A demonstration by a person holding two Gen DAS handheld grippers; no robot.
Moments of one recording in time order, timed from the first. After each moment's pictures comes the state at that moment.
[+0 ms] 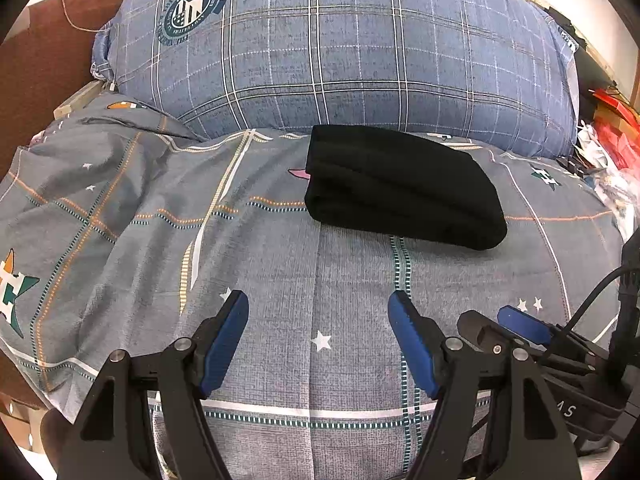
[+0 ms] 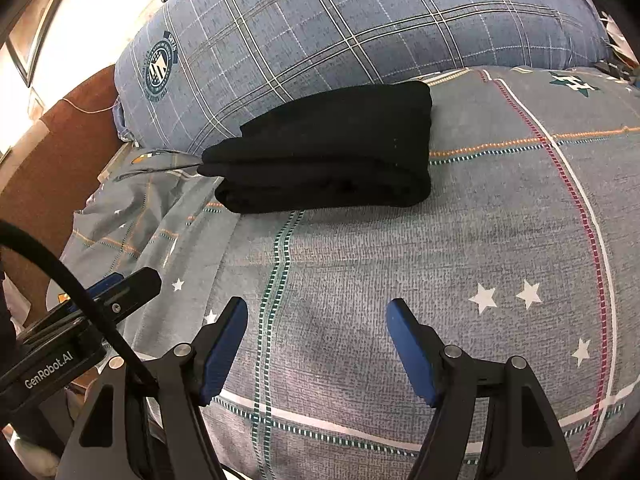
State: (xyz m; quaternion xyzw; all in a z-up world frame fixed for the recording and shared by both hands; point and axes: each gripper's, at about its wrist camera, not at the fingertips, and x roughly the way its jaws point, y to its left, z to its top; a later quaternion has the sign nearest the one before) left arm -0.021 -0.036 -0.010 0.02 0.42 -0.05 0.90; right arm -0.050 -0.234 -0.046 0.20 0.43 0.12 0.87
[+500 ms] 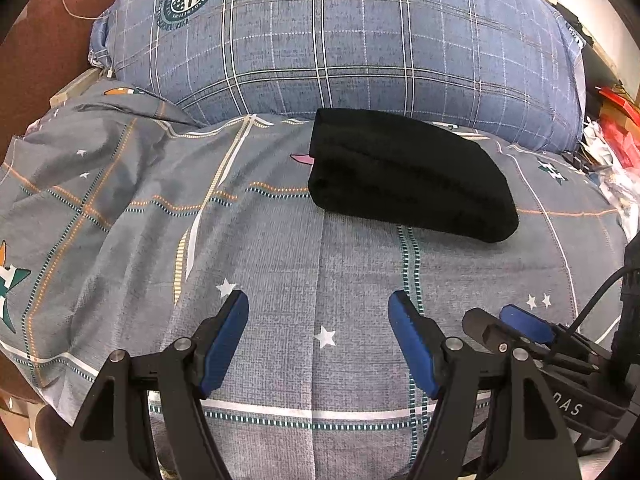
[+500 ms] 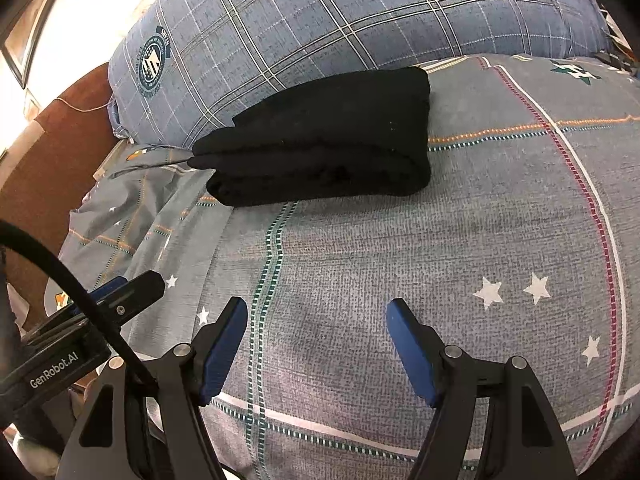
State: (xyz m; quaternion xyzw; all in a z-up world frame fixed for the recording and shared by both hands) left arm -0.014 -0.034 -0.023 0.02 0.44 -0.05 0.90; right arm -0.044 -0.234 -0.057 0.20 0.44 0.12 0.87
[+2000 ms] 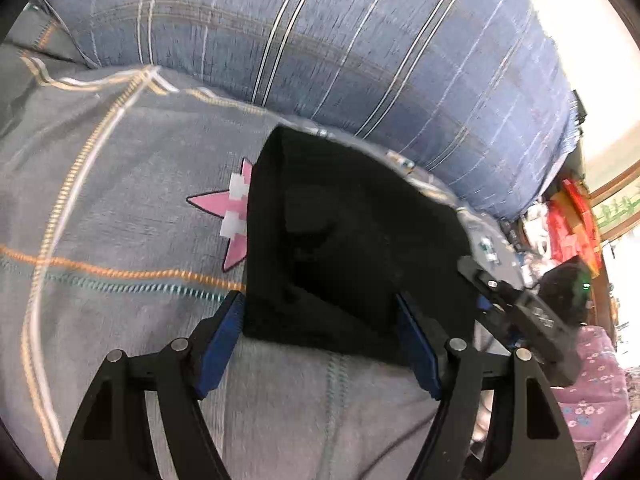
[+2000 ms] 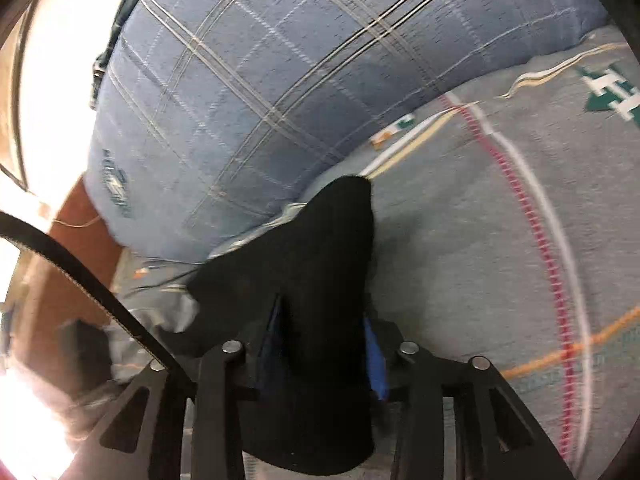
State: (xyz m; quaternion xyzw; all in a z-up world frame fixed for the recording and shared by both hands) left arm 0.140 -0.045 -0.029 -0.20 0.51 -0.19 0.81; right arm 0.120 -0.352 -0.059 0.33 0.41 0.14 0.84
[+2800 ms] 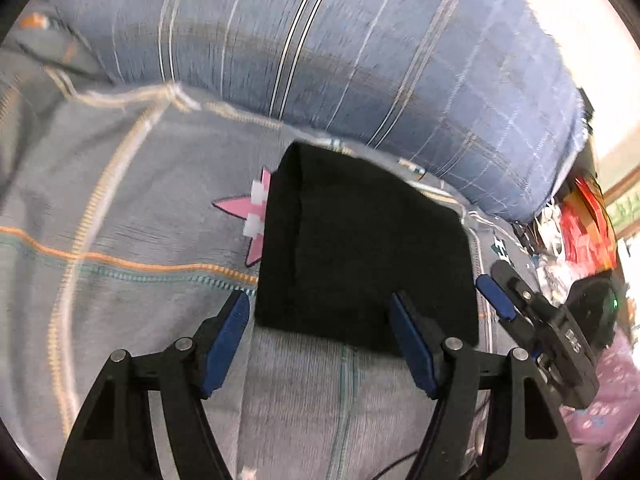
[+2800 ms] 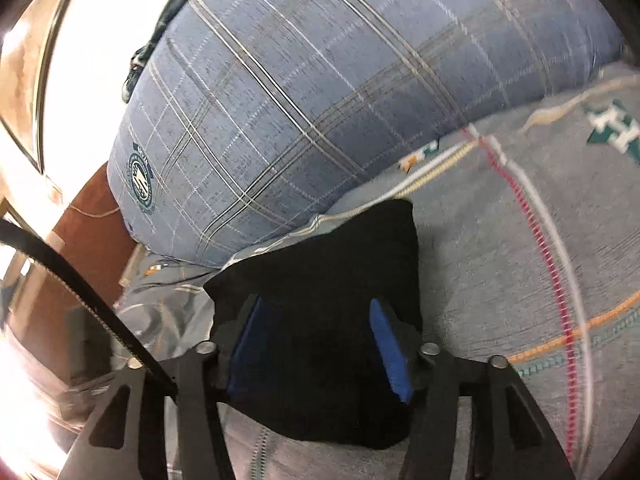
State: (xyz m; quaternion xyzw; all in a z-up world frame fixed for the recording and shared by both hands) left arm 0.116 -0.040 -0.021 -0.16 0.49 -0.16 0.84; right arm 0.083 -0.344 -0.034 0.29 0.35 0.15 0.88
